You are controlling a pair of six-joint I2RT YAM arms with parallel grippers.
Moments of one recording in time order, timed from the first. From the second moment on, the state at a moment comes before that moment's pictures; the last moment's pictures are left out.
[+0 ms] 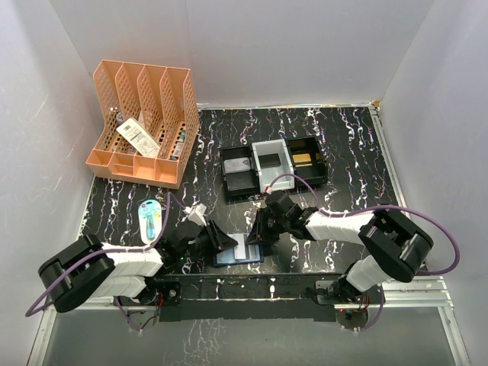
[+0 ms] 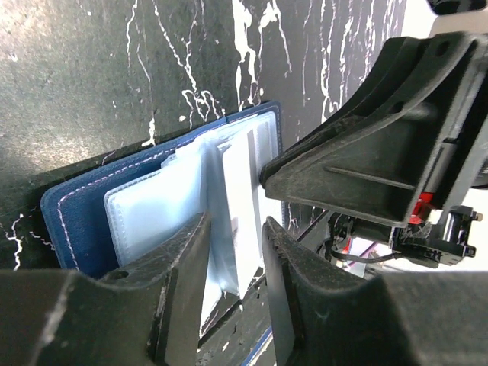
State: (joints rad) left arm -0.89 1.17 0.10 0.57 0.07 -1.17; right arm 0.81 1.48 0.59 0.03 -0.32 0.95
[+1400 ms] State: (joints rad) left arm -0.89 1.00 0.11 0.37 0.04 -1.12; right arm 0.82 1.43 0.67 -0.11 -0.32 0.85
